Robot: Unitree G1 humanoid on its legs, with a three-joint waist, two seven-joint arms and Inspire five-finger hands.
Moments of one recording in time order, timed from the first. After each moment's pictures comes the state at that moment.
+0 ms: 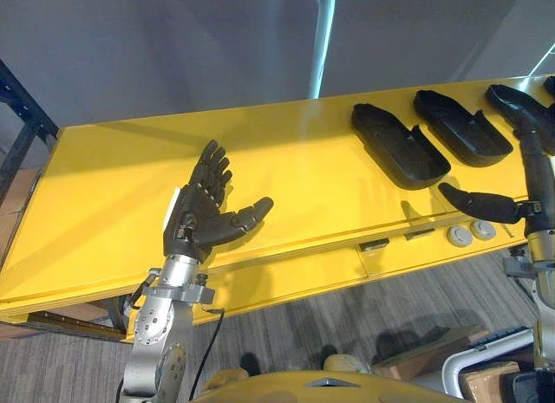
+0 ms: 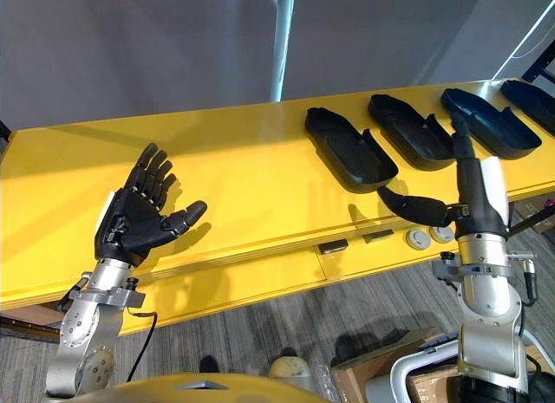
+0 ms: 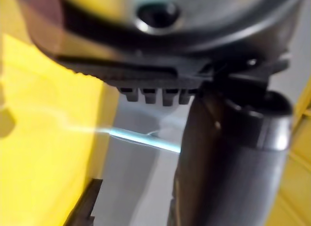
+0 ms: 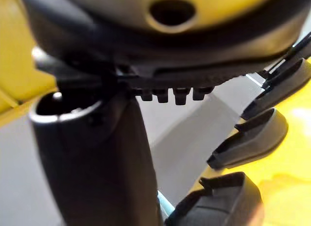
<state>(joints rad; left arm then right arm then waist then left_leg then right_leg) 0.31 0.17 -0.03 -0.36 -0.42 -0.15 -0.14 0.13 -0.55 -0.45 -0.09 -0.14 -0.14 0.08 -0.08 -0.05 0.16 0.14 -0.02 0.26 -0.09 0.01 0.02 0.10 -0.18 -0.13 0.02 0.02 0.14</state>
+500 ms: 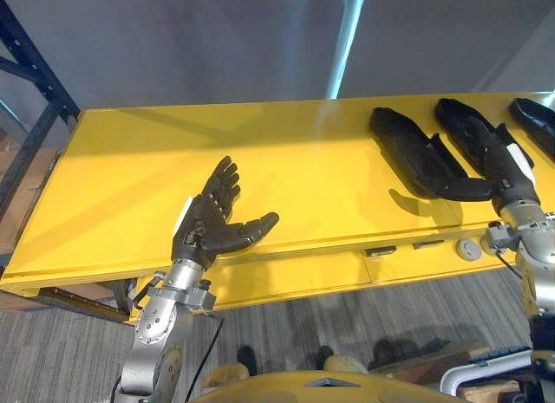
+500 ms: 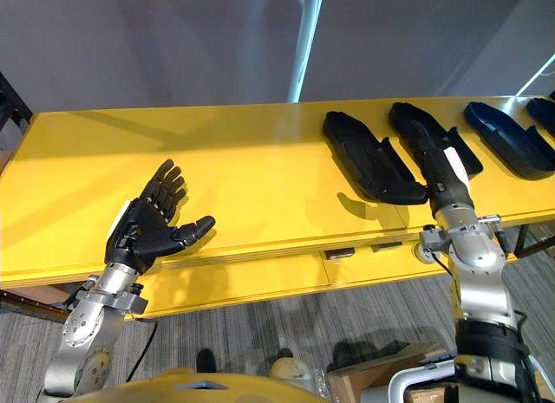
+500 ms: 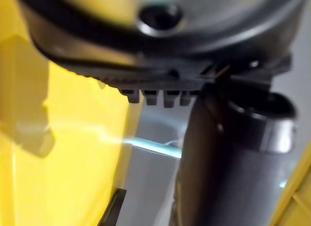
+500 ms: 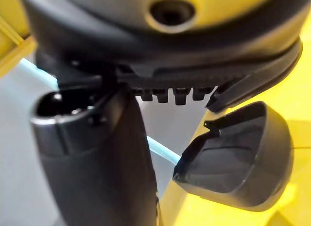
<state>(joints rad) 0.31 0.21 -0.06 -0.30 -0.41 -0.12 -0.17 -0.17 -0.67 -0.28 0.28 0.11 -0.07 0.20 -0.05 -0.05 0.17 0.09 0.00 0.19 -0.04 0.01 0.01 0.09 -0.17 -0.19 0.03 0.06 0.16</state>
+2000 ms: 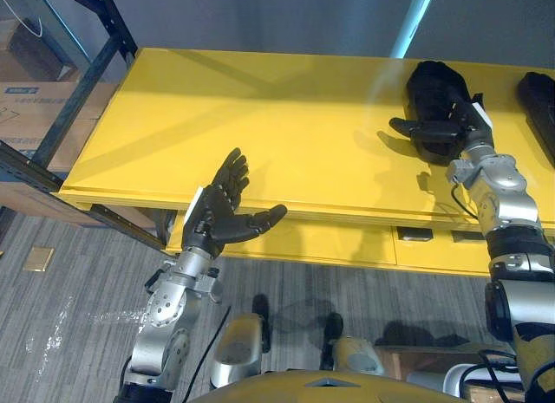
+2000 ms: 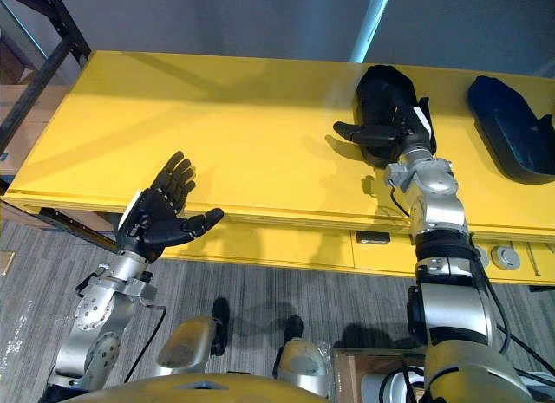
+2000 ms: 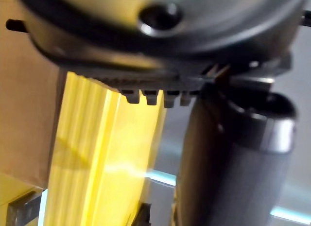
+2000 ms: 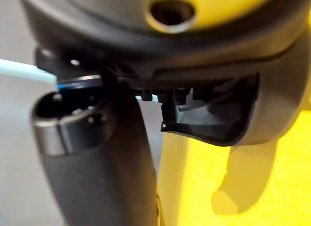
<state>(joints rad) 0.21 0.23 -0.12 -0.24 -0.42 -0.13 -0.13 -0.70 -0.63 -0.09 0.70 0.34 0.08 0.13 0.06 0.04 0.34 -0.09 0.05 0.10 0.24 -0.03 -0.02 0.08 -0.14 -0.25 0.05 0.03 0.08</state>
